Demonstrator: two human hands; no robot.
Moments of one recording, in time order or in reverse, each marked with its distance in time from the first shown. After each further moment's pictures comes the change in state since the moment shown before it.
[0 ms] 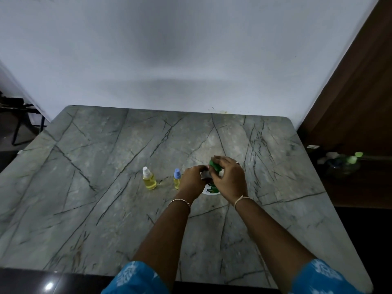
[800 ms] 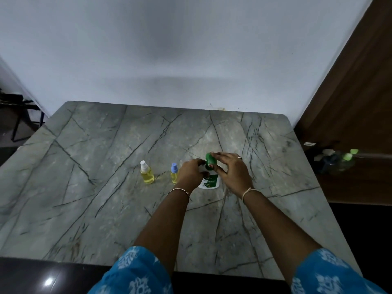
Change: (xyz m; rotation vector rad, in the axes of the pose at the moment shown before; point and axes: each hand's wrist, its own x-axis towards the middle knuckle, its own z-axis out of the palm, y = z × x) left_hand 0.003 0.008 -0.001 0.131 -0.031 -0.070; right_hand -0.001 0.020 -0.024 0.015 -0.151 -0.061
